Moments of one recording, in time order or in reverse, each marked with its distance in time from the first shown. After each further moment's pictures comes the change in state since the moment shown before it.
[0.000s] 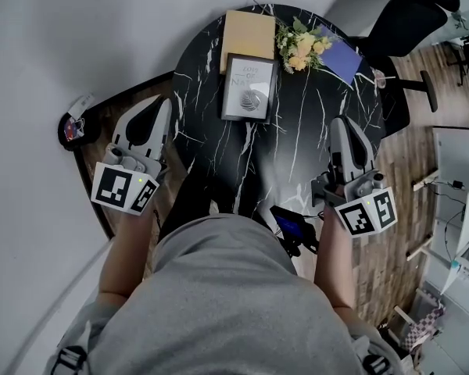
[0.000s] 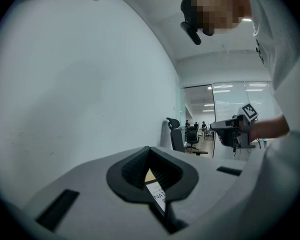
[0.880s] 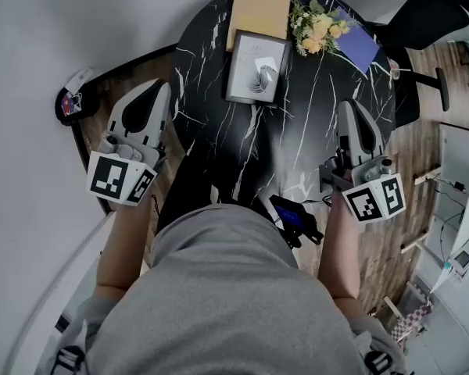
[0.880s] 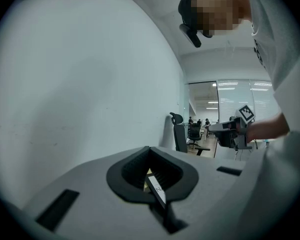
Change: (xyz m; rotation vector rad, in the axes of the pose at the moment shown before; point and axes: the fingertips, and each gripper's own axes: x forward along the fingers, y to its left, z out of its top) left arm 0.002 0.007 -0.025 -0.029 0.053 0.037; right arm 0.023 -0.024 -0.033 0.003 0.106 0.018
